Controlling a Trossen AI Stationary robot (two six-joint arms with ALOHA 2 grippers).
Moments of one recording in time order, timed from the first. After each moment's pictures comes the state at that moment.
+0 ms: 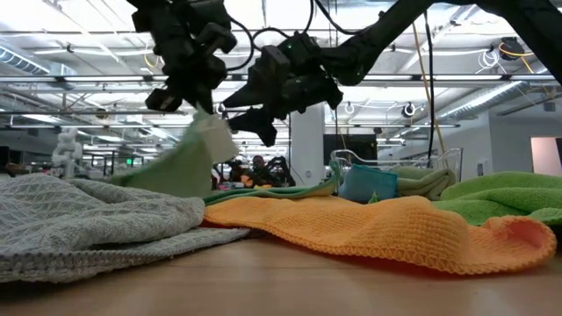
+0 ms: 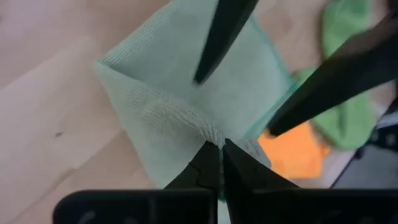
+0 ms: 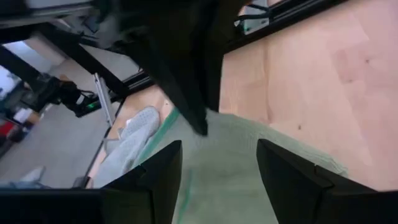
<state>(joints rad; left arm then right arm) 0.36 1.46 1.14 -0.79 0.35 -0.71 -0.35 2.02 1.34 0.21 -0.74 0.29</state>
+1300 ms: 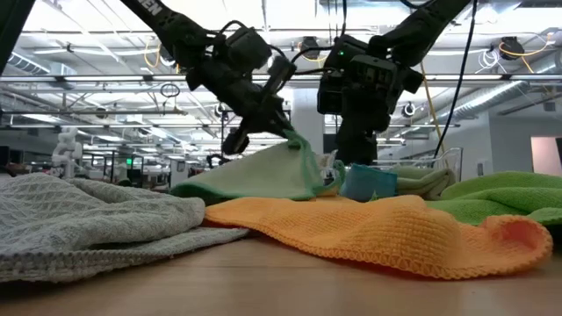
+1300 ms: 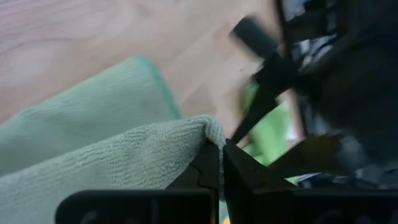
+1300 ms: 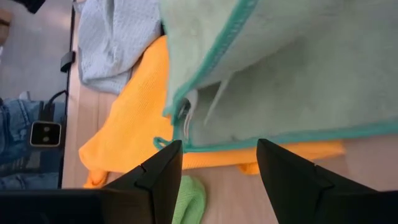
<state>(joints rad) 0.34 1.80 1.14 -0.08 0.46 -0.91 -0.28 1.66 0.92 -0.26 -0.63 0.17</state>
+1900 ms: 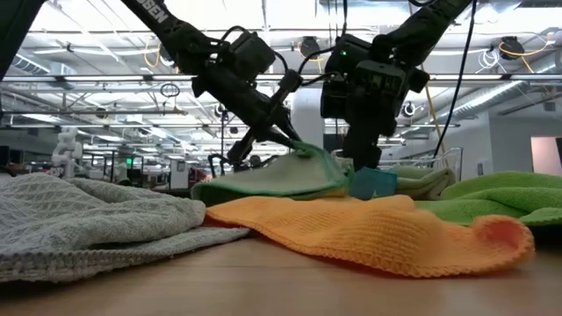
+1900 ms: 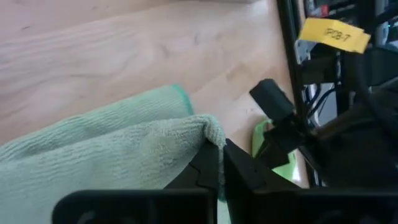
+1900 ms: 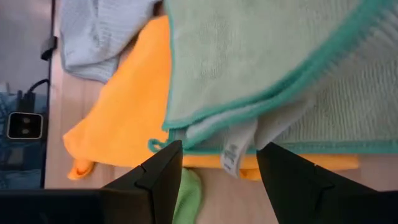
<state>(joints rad) 0.34 1.84 1.14 0.02 0.33 -1.01 -0.23 1.66 0.89 -0.26 -0.56 0.18</state>
